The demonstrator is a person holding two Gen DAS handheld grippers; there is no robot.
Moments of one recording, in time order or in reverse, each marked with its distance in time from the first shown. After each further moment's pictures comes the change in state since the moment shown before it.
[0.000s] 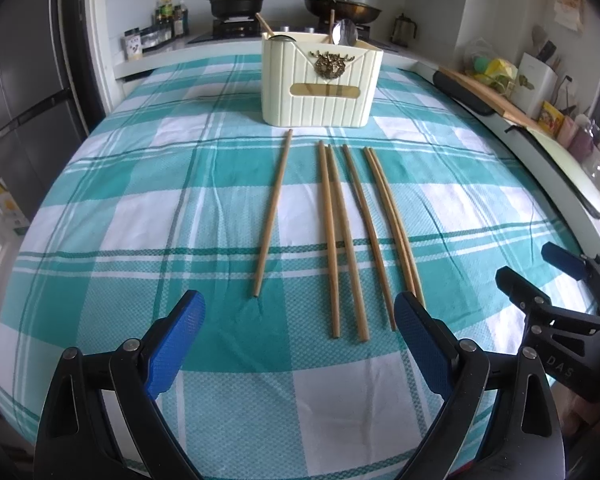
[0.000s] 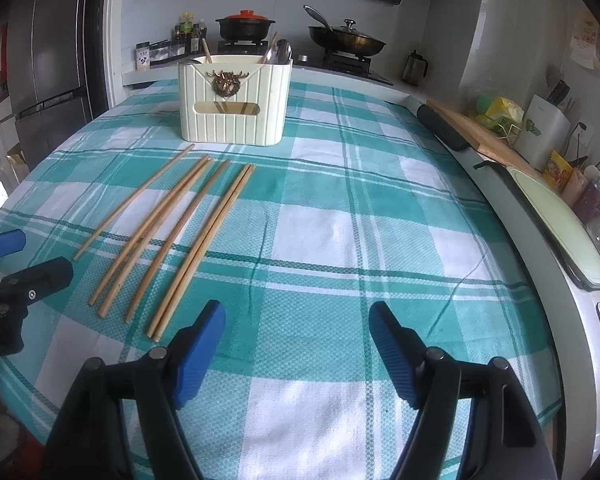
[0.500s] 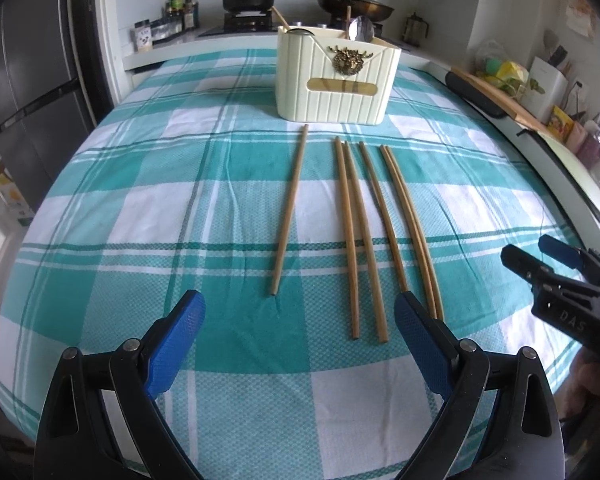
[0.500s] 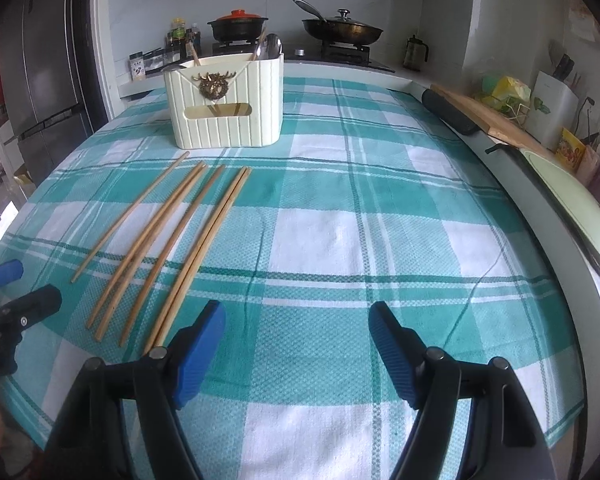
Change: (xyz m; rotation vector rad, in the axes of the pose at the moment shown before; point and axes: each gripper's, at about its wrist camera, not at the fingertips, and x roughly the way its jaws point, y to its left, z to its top) left arm 0.005 0.013 0.000 -0.038 0.013 0.020; right arm 0.034 -0.023 0.019 0.103 0.028 0.090
